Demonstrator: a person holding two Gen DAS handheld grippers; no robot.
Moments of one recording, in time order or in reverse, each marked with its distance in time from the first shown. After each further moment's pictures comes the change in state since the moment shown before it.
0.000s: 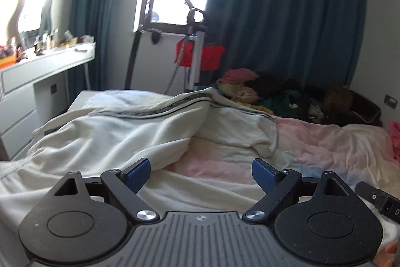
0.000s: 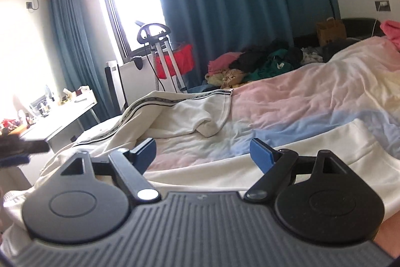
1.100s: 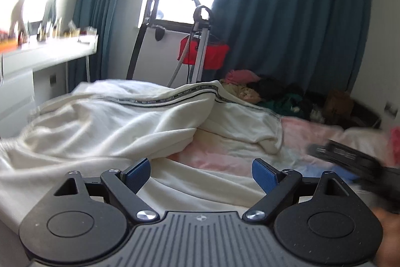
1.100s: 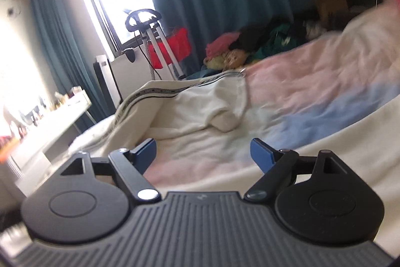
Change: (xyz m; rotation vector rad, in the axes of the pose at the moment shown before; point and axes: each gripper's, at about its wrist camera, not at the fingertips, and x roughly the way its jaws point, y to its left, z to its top) left arm 0.026 0.051 -0.039 -0.121 -0.001 -0.023; right arm 0.134 0.032 -0.007 0.155 0.081 0.003
